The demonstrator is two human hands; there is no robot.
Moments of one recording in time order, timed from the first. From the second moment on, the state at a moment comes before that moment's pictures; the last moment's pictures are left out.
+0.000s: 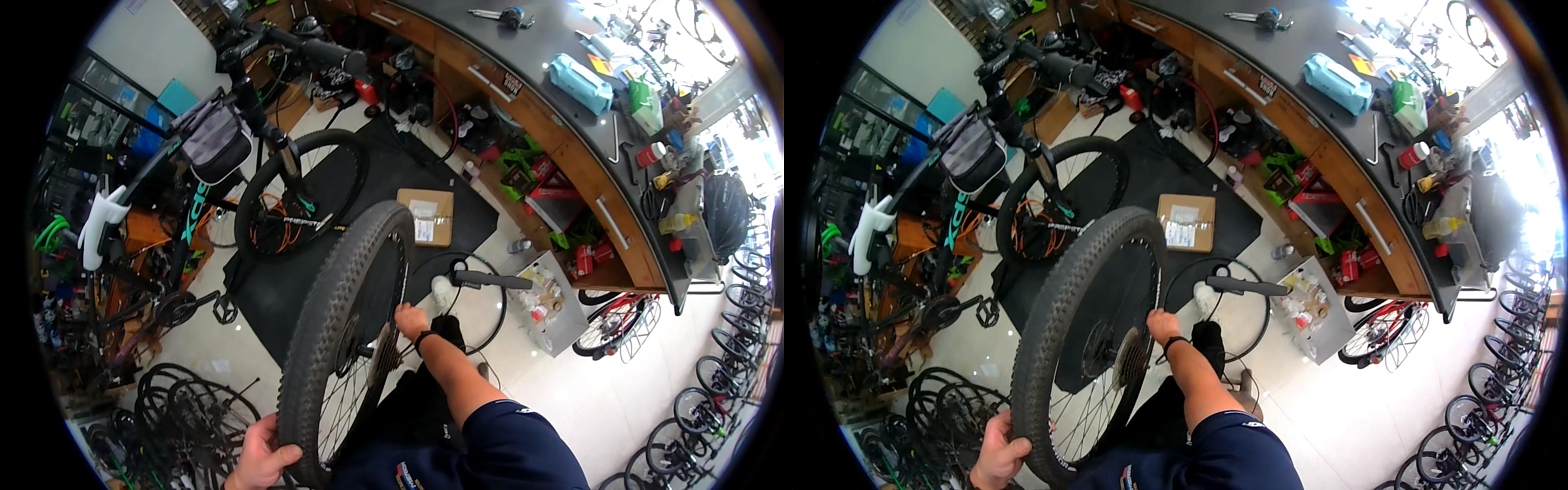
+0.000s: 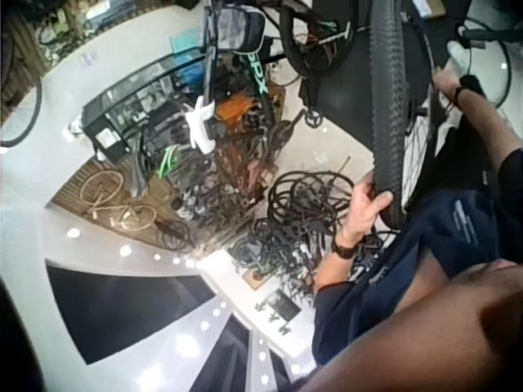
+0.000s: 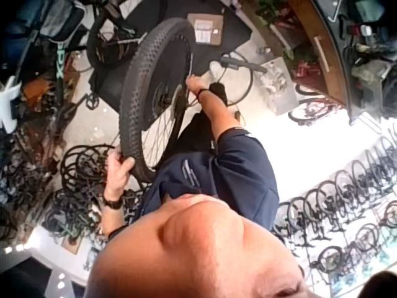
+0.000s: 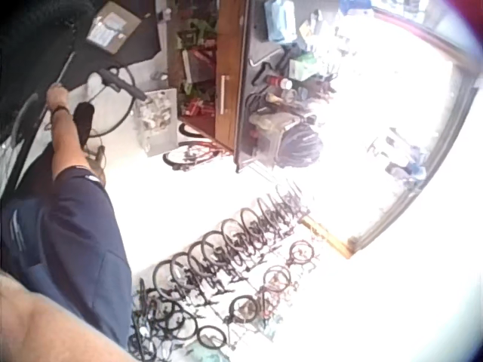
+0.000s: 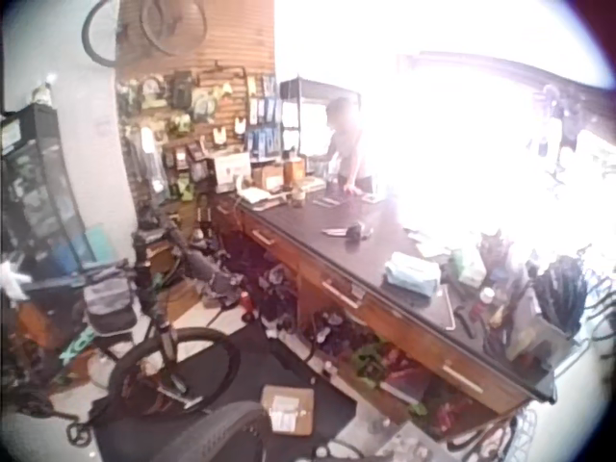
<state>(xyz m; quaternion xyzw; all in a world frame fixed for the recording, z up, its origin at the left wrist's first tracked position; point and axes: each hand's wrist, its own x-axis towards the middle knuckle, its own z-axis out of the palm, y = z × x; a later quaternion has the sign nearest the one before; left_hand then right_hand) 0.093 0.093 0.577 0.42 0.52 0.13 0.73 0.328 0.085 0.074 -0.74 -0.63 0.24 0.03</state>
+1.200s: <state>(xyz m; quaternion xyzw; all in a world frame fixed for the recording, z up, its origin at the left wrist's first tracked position) 0.074 0.091 0.594 0.45 0.50 0.12 0.73 0.349 0.097 0.093 -0.80 -0.51 0.30 0.10</state>
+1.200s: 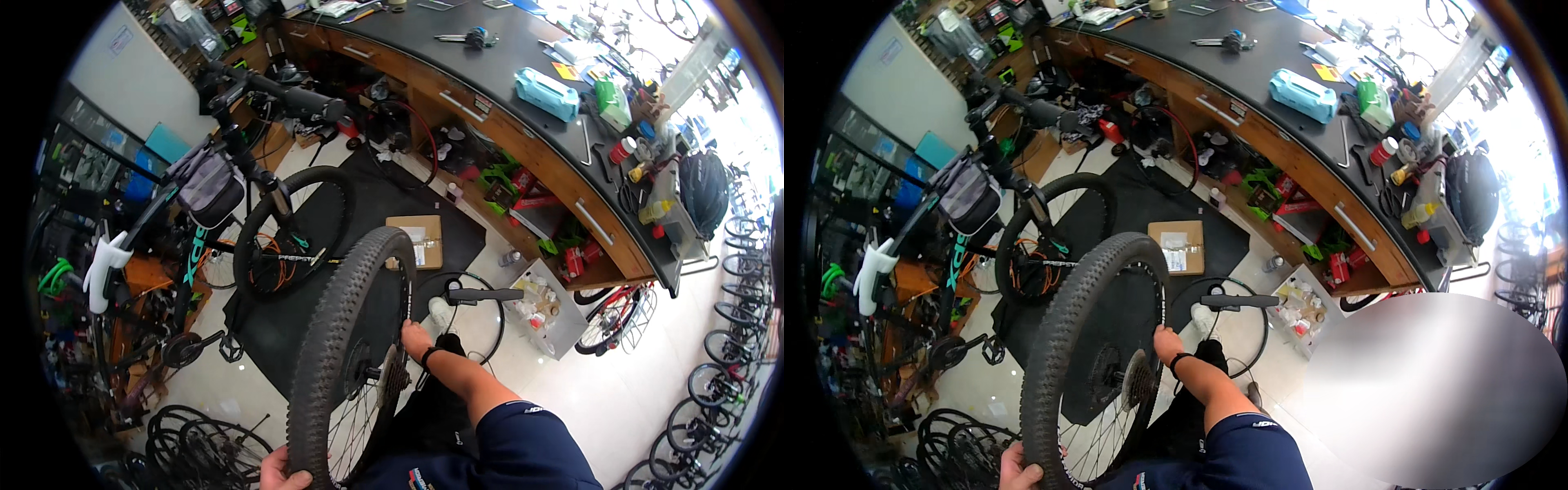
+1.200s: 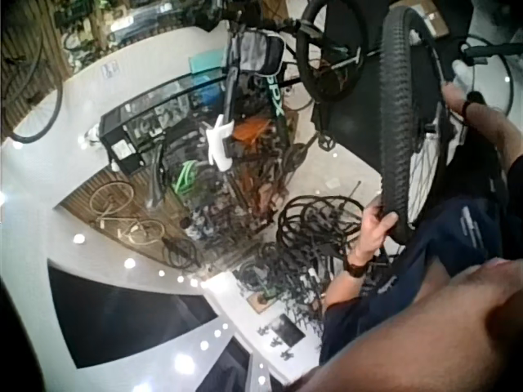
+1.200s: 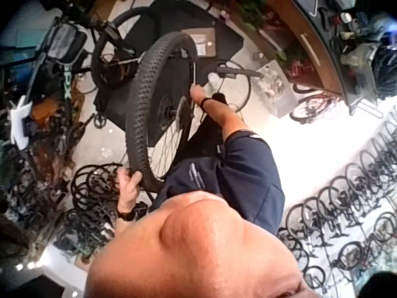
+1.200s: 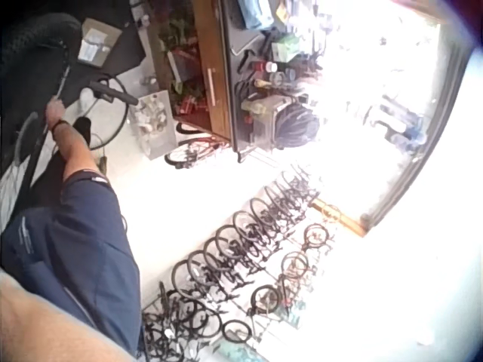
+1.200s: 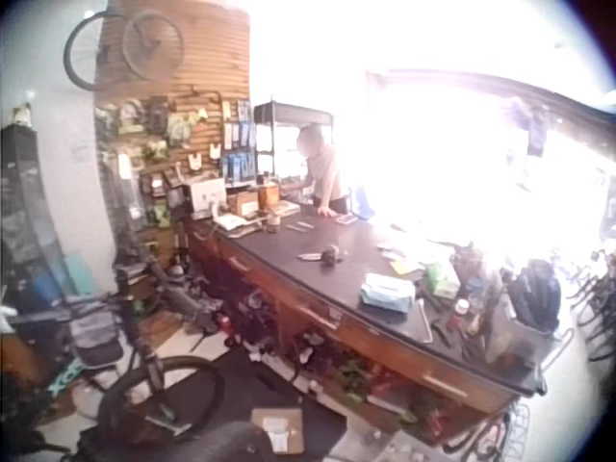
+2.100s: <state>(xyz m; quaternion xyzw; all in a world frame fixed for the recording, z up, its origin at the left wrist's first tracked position) 0.022 0.101 0.531 0.46 0.57 0.19 0.65 0.378 0.037 0.172 -0.68 -0.46 0.56 0.15</state>
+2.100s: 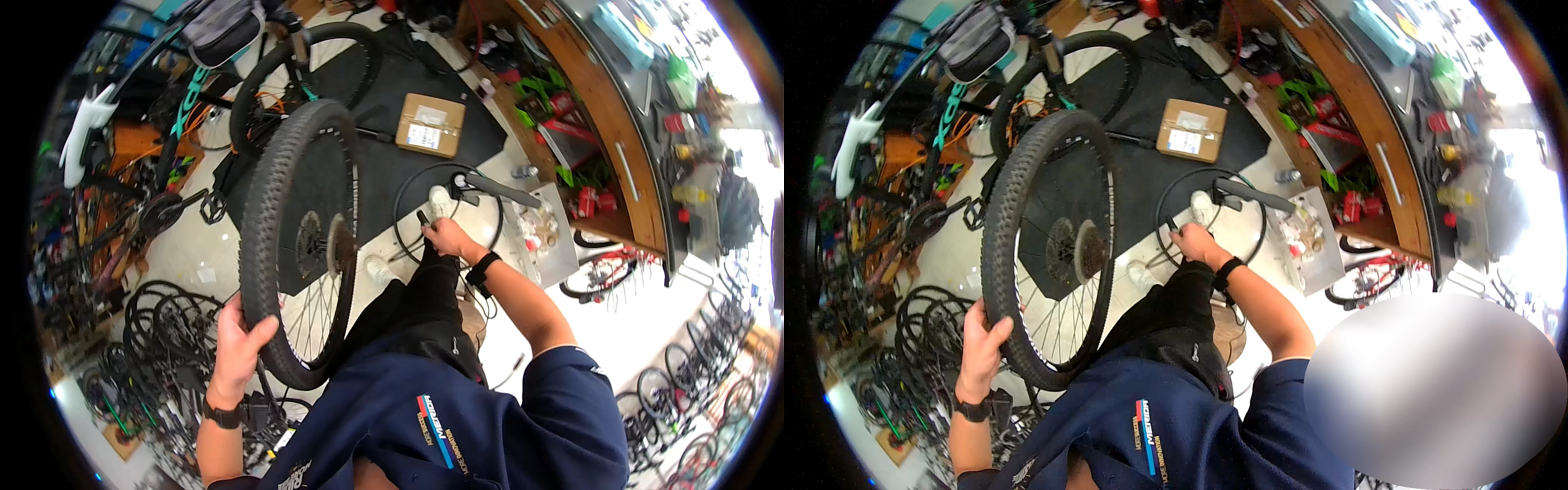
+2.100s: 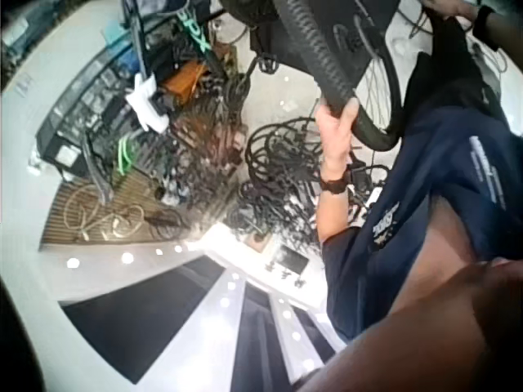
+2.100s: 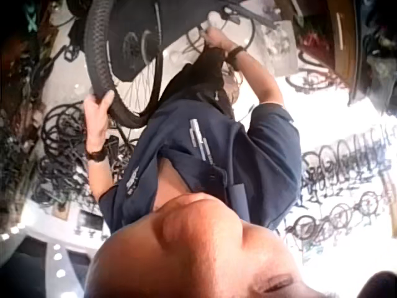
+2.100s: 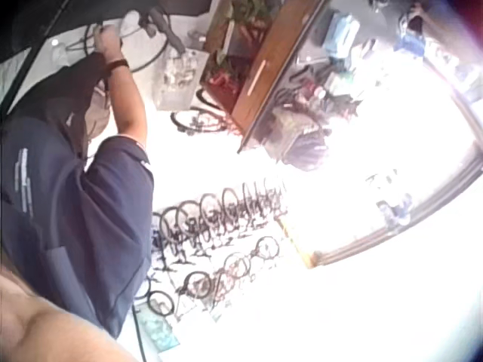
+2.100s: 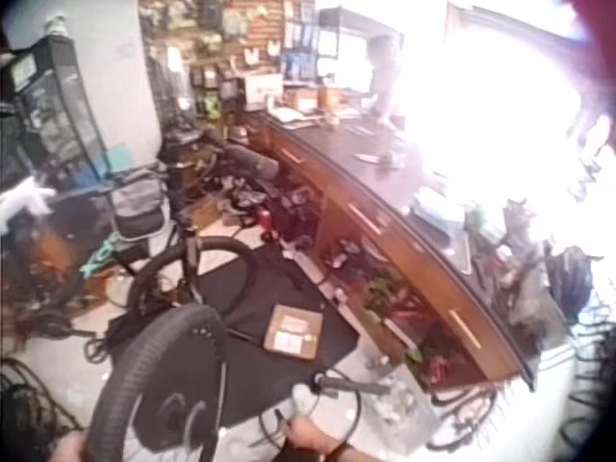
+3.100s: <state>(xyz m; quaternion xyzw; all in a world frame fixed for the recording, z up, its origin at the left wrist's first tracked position) 0.042 0.200 0.449 0.44 0.67 0.13 0.58 0.709 0.107 0.180 -0.83 -0.45 0.24 0.24</state>
